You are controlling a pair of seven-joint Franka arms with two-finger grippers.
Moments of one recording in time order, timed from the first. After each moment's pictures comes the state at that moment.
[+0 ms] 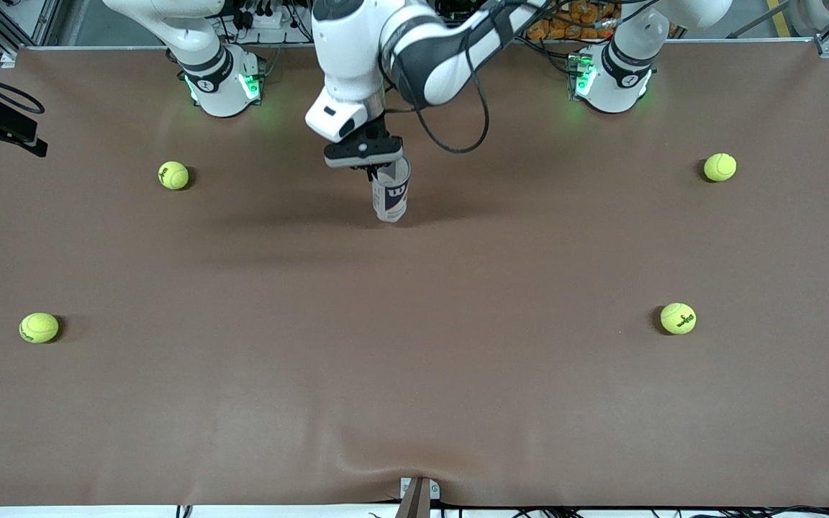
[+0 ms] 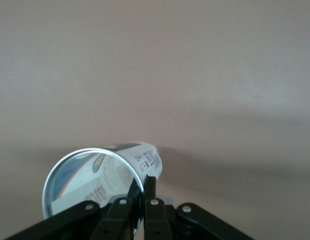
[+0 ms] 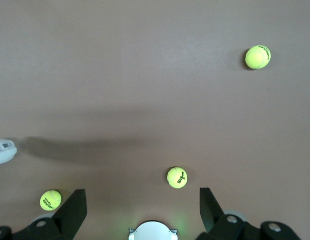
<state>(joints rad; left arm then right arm) -0.88 0.56 -0.23 -1.36 0.27 1.96 -1.26 -0.06 -0.04 0.00 -1.47 0.02 1.35 -0.05</state>
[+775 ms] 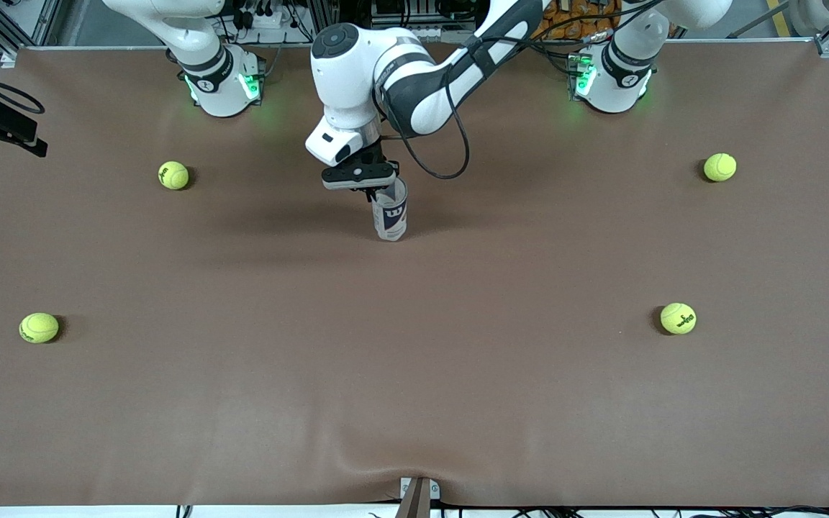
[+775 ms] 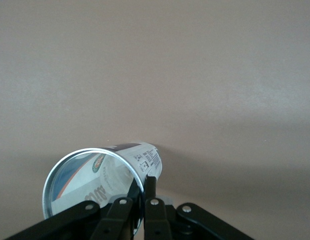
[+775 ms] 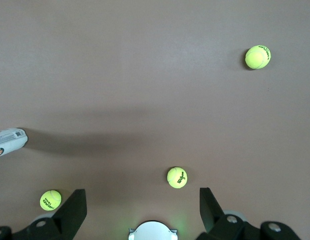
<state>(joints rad) -0.88 0.64 -0.23 -1.35 0.34 2.03 -1.26 -0.06 -0.04 0.00 -1.47 0.02 1.35 -0.05</state>
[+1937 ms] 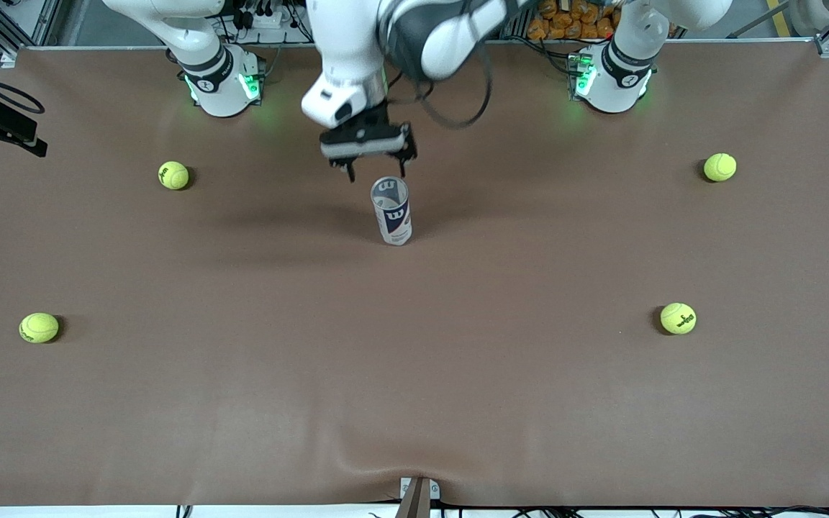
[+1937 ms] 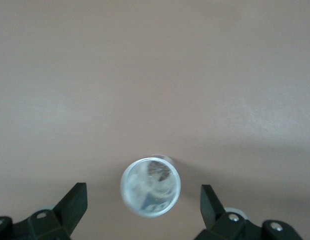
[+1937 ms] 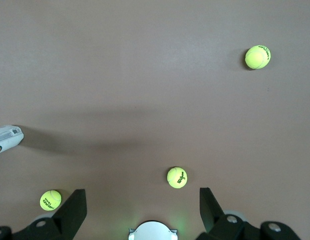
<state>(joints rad) -0.88 0.45 -0.23 -1.30 0.40 1.80 -1.22 -0.06 -0.04 0.00 -1.47 0.02 1.35 -0.05</state>
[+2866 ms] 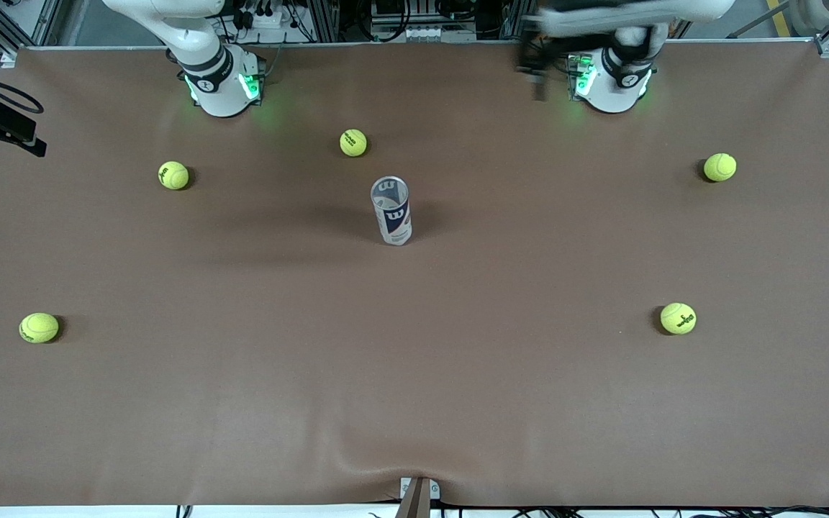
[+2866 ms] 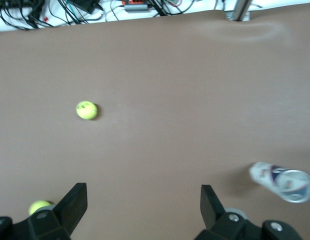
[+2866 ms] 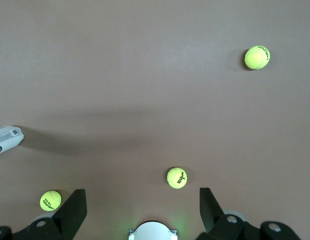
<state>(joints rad) -0.41 0.00 -0.22 -1.31 0.25 1.44 -0.54 -0.06 -0.04 0.00 -1.47 0.02 1.35 -0.05</state>
